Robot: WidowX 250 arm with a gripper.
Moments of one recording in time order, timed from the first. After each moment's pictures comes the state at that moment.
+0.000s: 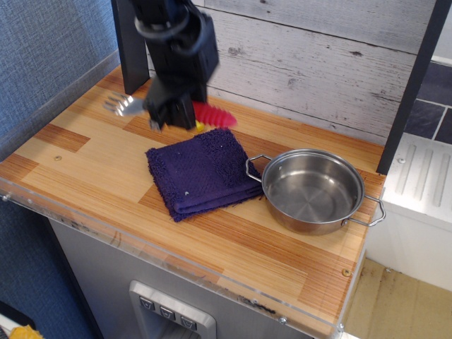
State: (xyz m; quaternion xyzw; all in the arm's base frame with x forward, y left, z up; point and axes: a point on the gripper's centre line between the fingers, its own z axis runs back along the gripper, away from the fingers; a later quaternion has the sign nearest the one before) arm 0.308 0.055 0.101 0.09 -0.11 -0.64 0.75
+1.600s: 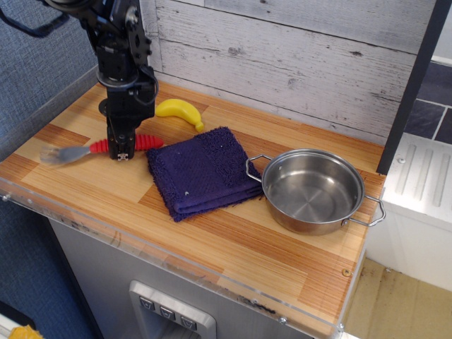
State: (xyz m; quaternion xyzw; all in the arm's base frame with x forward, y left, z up) arm 0.307 0.140 0.011 0.11 0.00 -0.42 0.90
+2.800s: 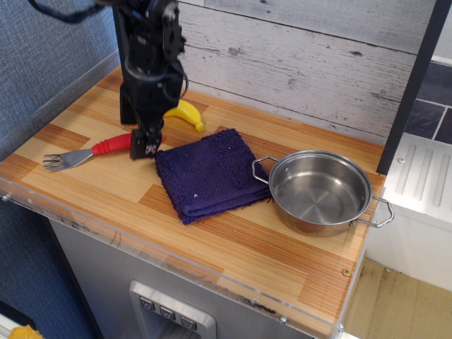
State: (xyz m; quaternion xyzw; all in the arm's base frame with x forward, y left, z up) arm 0.319 0.114 0.033 0.15 0.01 -0.36 0.92
